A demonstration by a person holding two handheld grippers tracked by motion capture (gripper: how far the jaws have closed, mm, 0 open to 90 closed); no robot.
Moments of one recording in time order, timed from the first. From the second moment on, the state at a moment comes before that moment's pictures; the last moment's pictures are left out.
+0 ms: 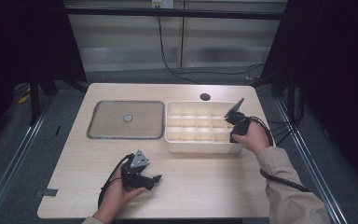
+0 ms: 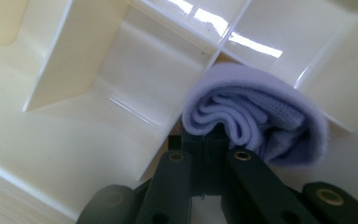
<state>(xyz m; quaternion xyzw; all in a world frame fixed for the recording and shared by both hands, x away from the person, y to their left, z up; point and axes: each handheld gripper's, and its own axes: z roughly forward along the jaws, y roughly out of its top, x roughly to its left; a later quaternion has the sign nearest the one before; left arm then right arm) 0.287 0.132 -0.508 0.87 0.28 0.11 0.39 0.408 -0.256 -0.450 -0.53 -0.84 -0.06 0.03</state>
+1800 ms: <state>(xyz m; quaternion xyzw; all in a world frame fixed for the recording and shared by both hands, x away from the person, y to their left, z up) 0.288 0.131 -0.508 0.88 0.27 0.11 0.38 0.414 -0.272 -0.431 -0.55 -0.84 -0.06 0.01</state>
